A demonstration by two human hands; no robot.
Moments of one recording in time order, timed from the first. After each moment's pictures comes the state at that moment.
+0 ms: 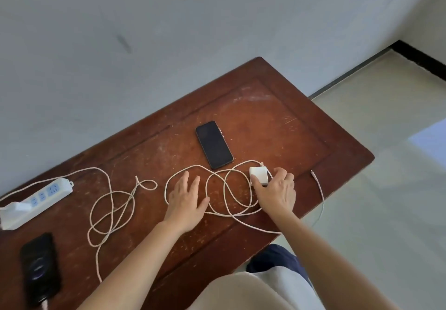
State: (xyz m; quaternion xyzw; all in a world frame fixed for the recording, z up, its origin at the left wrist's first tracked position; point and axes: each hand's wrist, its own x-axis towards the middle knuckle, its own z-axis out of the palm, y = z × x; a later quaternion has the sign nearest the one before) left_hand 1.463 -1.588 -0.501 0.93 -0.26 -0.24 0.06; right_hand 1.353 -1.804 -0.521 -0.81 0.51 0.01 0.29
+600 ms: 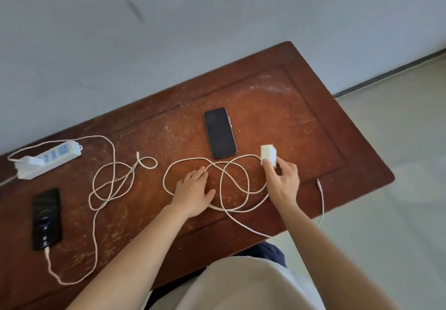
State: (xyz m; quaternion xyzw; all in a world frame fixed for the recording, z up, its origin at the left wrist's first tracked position) left_hand 1.450 -1.625 -0.508 0.93 -0.21 -0.31 0.05; right_hand 1.364 -1.846 -0.513 -0.73 0.44 -0.05 0.52
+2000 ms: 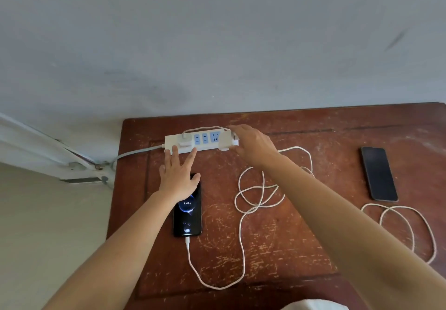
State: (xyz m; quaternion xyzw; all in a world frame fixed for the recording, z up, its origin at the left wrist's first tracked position) left_hand 1.611 -1.182 -0.518 0.97 -0.02 -0.22 0.11; right_hand 1.652 -1.406 -0.437 -0.97 -0.08 0.14 0.19
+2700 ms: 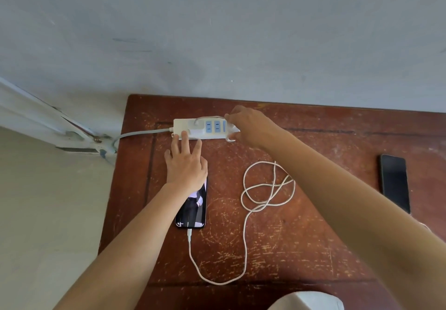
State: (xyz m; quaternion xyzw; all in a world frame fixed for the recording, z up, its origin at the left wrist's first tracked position) left_hand 1.608 -1.185 -0.529 0.98 0.00 -0.15 0.09; right_hand 1.703 -1.364 -0.434 -0.95 -0.23 0.22 0.04
